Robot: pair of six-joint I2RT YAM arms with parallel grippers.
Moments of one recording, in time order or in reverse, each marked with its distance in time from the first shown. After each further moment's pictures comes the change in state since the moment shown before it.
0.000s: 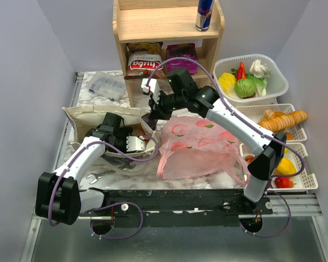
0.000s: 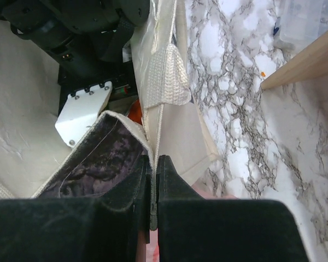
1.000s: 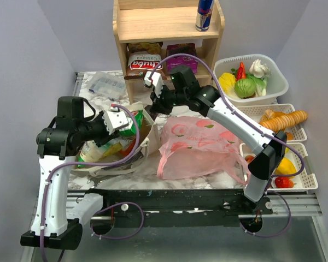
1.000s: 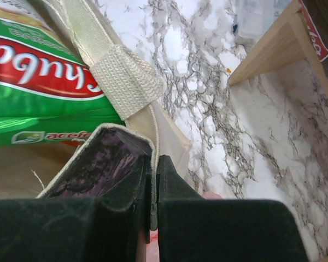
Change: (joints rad) left arm 0.144 -0.255 0.608 -0.469 0.406 -0.322; right arm -0.024 0.004 -0.023 0.092 0.084 0.067
